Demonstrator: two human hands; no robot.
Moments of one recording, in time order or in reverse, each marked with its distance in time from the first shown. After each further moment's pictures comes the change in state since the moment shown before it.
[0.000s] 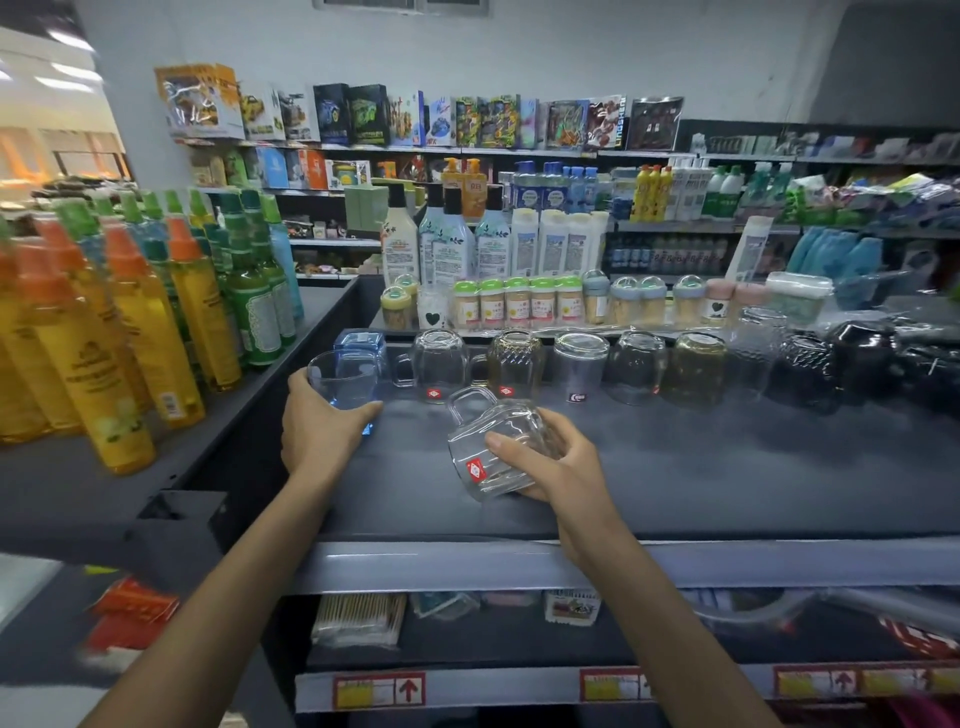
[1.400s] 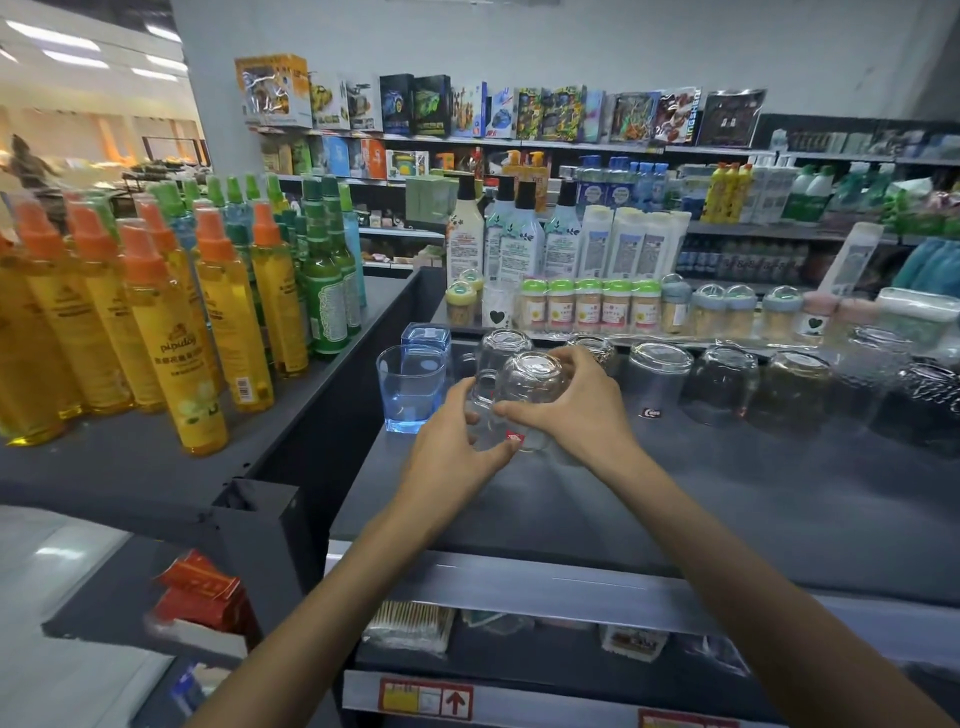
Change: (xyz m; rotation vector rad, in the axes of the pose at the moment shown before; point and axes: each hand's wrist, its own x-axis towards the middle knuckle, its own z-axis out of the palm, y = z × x) left_hand -0.048 0.012 0.013 0.060 -0.397 0.235; right_hand 0.093 -0.015 0.050 -0.795 0.062 -0.258
